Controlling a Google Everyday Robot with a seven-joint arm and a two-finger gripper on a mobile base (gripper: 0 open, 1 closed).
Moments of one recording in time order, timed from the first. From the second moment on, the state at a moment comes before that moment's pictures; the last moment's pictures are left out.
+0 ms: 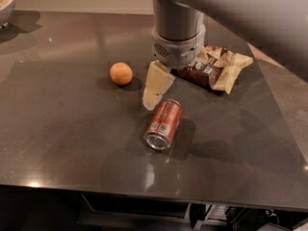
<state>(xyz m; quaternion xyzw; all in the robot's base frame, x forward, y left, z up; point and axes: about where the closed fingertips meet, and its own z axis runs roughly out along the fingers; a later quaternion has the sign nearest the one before) 0.511 -0.062 0.921 -0.36 0.93 -0.07 0.07</state>
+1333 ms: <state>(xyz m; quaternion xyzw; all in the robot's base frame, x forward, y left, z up) 0.505 -0.012 0.895 -0.16 0.98 -0.07 0.04</state>
